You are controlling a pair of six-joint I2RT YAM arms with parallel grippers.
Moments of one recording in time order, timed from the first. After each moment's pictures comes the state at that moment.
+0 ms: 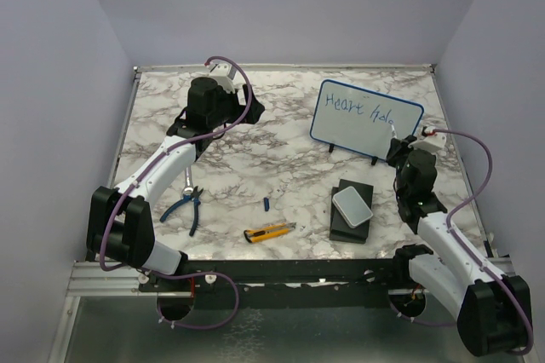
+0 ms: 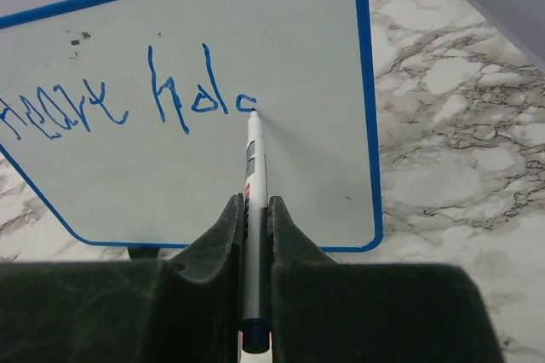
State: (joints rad) left arm -0.33 1.45 1.10 0.03 0.24 -0.31; right arm 0.16 0.87 0.36 0.37 0.38 0.32
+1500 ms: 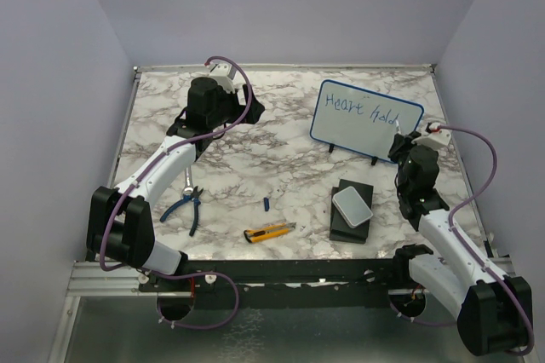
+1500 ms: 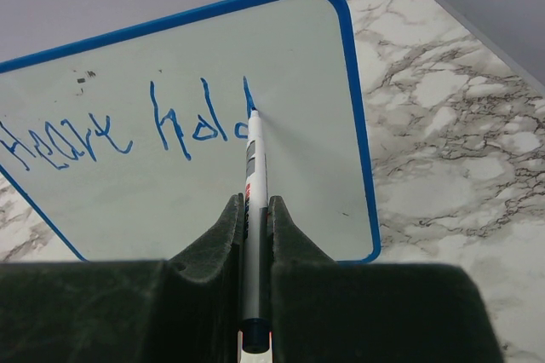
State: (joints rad) left arm -0.33 1.45 1.10 0.03 0.24 -0.31; right arm 0.16 0.87 0.41 0.34 0.42 0.34
